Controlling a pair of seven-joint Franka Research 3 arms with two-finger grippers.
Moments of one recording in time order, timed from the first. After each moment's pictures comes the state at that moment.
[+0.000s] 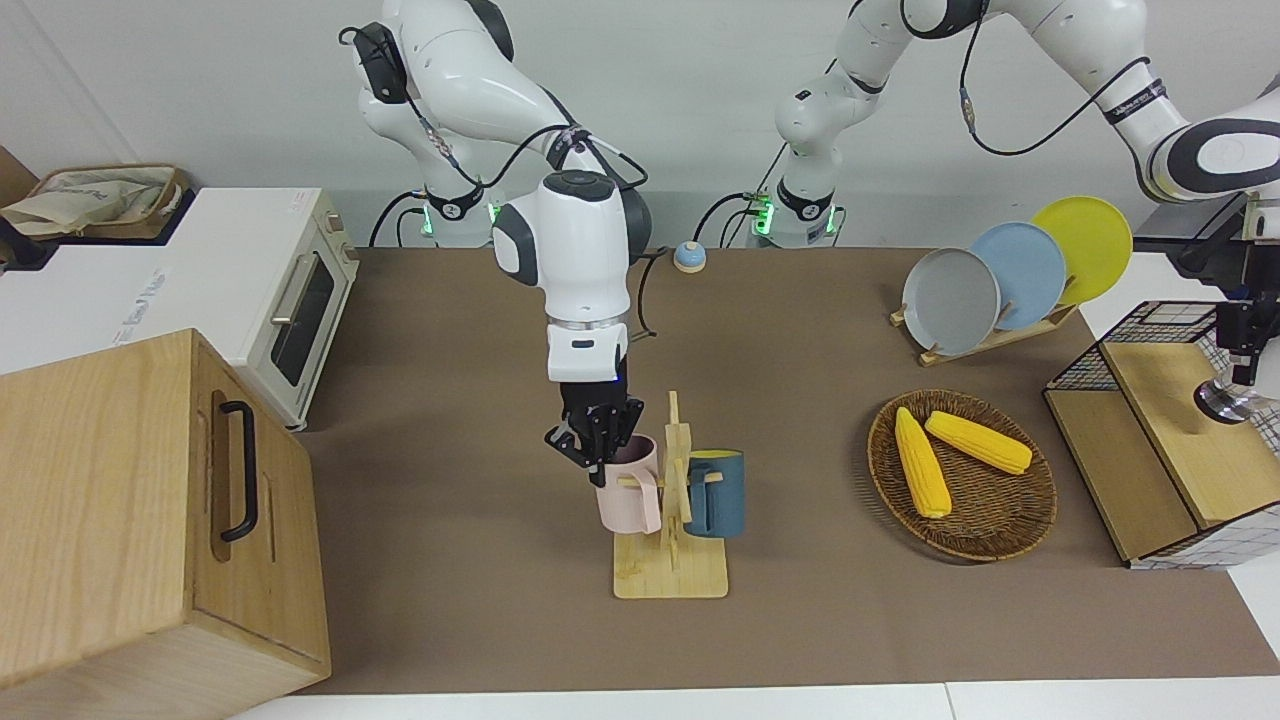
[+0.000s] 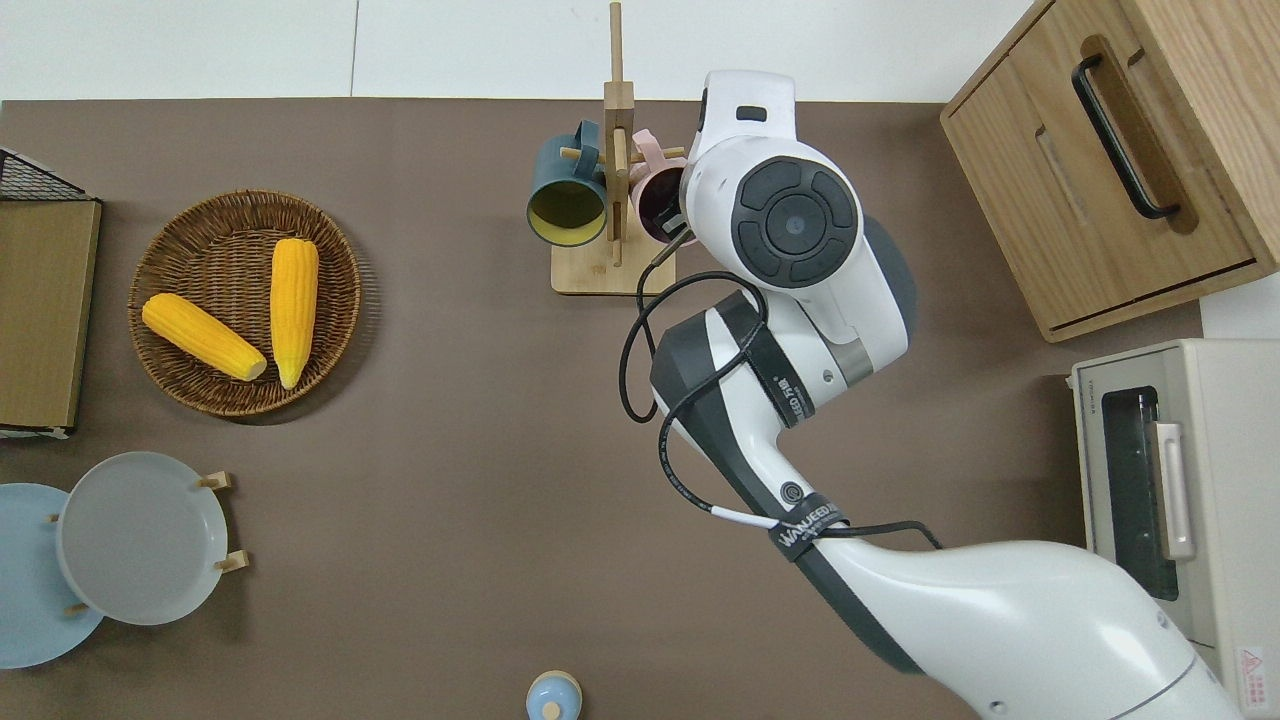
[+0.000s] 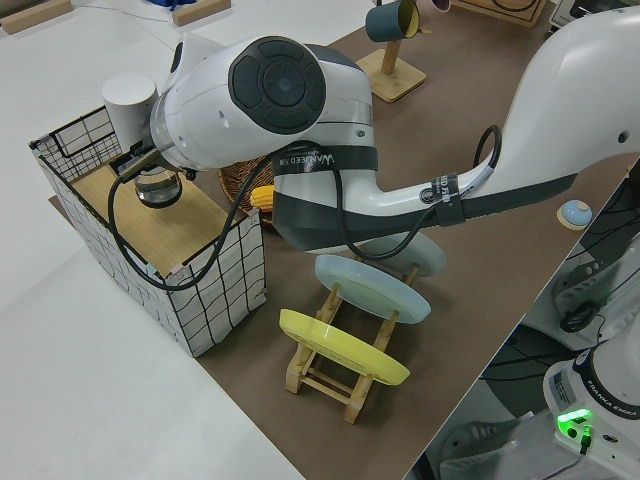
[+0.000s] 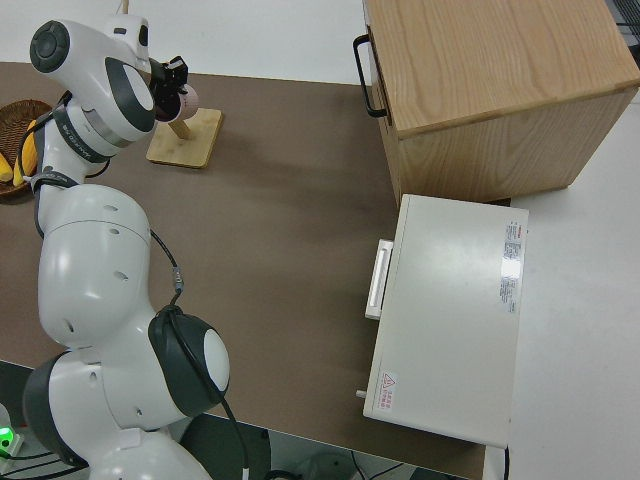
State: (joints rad) left arm 0.54 0.29 0.00 -1.62 -0.71 2.48 1.01; right arm 0.36 0.59 0.07 -1.25 -0.28 2.28 -0.15
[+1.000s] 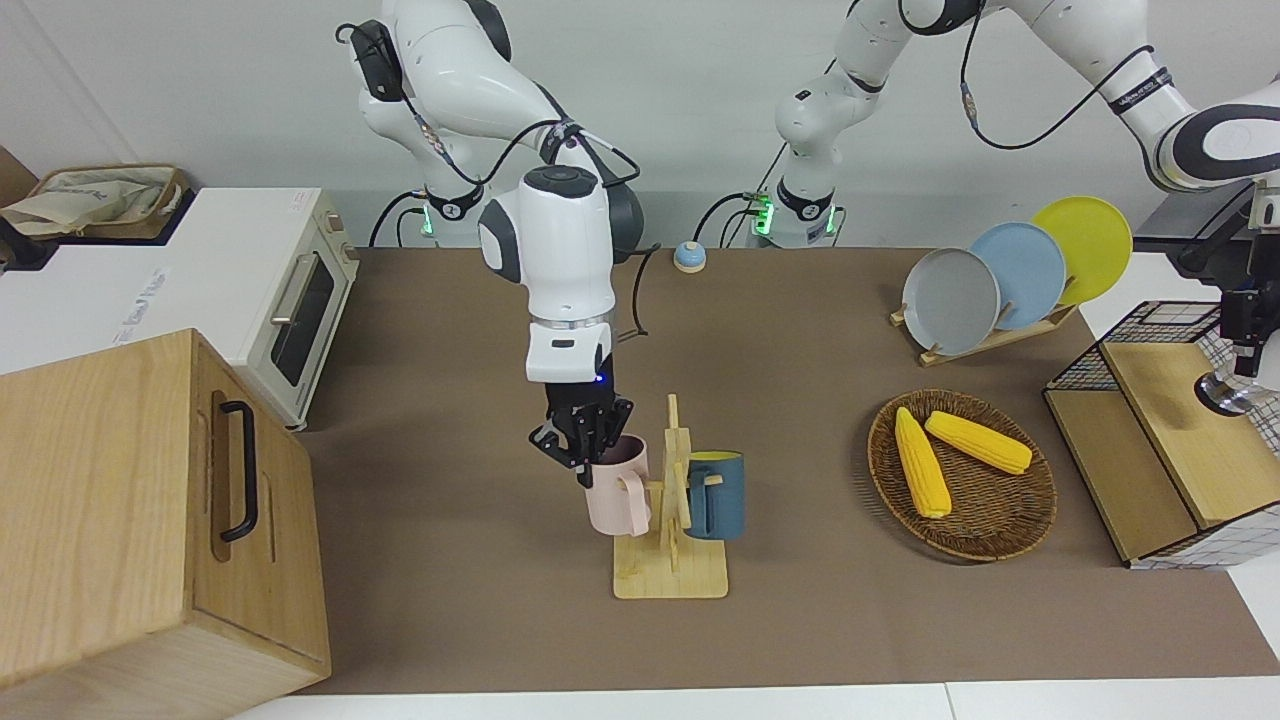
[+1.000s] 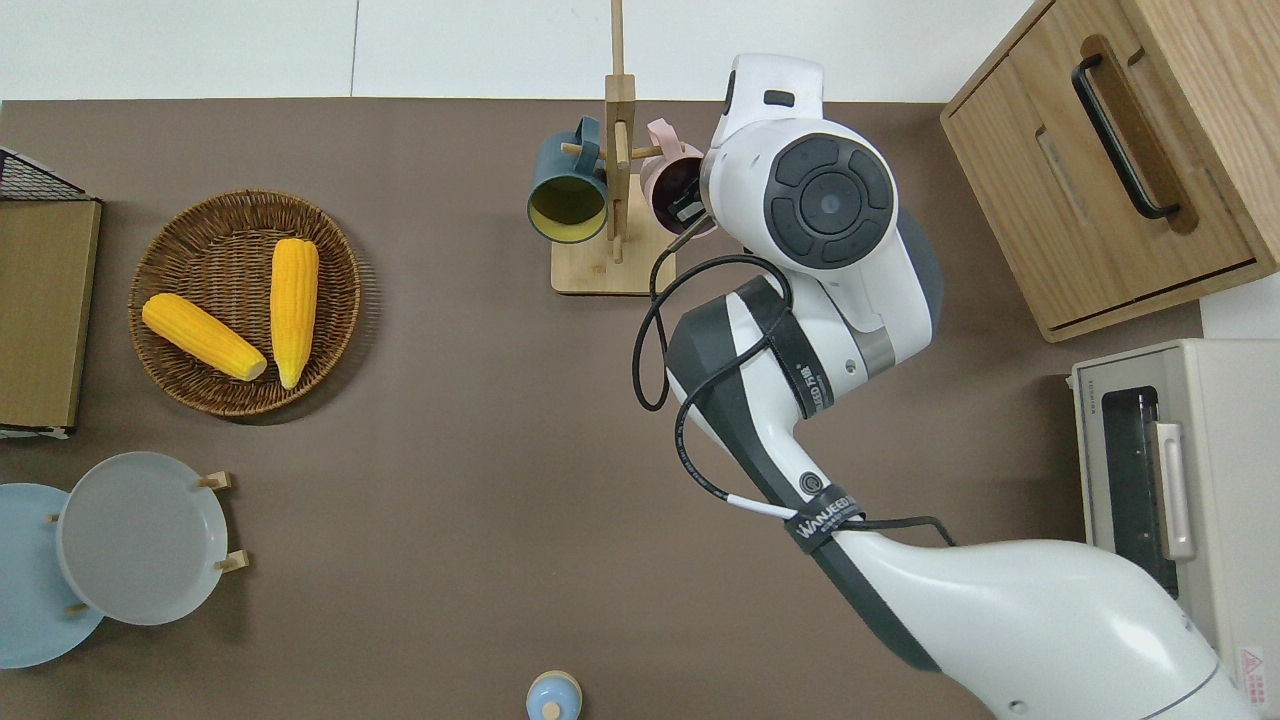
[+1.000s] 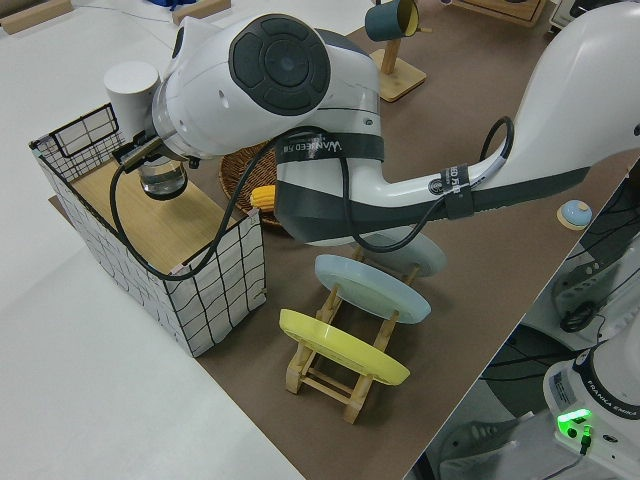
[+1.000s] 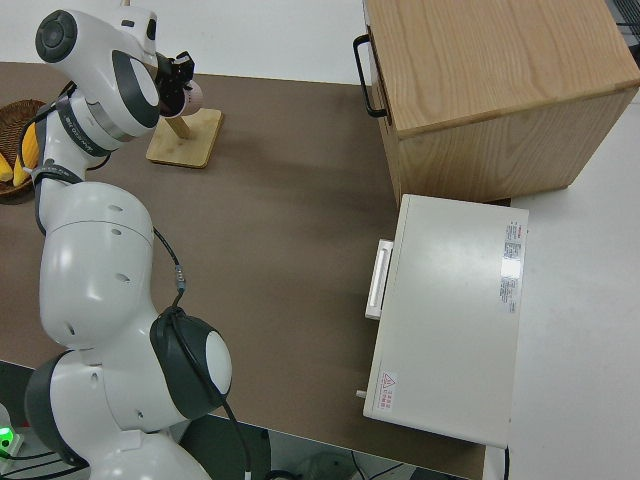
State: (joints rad) left arm 0.54 0.27 0.00 -1.61 -0.69 2.44 0.97; right arm 0.36 0.58 0.05 -1.23 -0.24 2.26 -0.15
